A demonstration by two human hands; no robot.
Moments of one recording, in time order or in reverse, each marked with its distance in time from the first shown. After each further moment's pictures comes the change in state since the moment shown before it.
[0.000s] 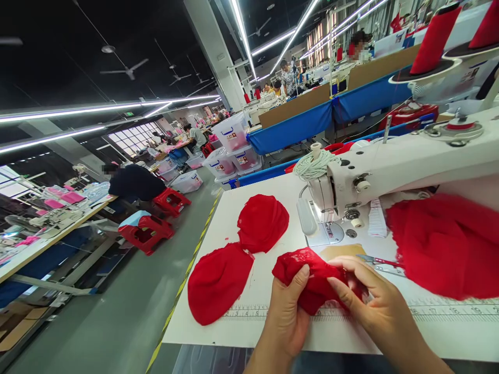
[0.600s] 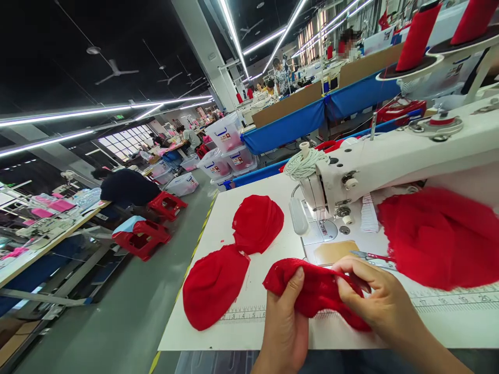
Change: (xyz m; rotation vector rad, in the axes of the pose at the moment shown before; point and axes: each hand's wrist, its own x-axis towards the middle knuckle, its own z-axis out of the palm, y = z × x) left_hand -0.012 0.000 0.009 0.019 0.175 0.070; right_hand 0.009 -0.004 -0.014 0.052 -0.078 0.054
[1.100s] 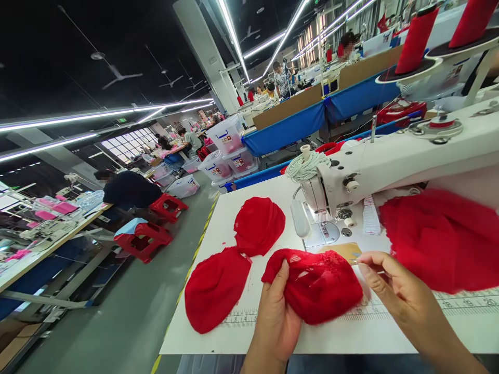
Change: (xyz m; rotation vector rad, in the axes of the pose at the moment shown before) left_hand 0.014 0.013 0.001 -0.148 0.049 -0.126; right_hand -0.005 0.035 -0.022 -0.120 0.111 0.095
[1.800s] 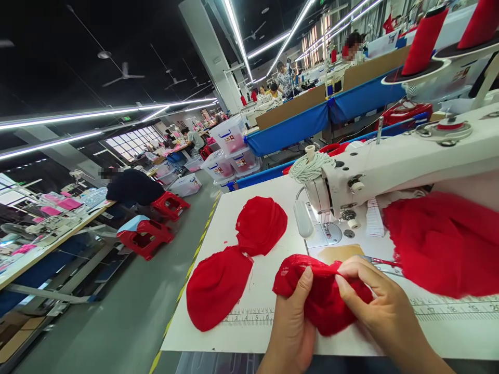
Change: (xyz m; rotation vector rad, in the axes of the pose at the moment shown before) left_hand -0.008 -0.024 -0.003 0.112 -0.167 0.049; right_hand -0.004 -0.029 0.031 0.020 0.029 -0.287
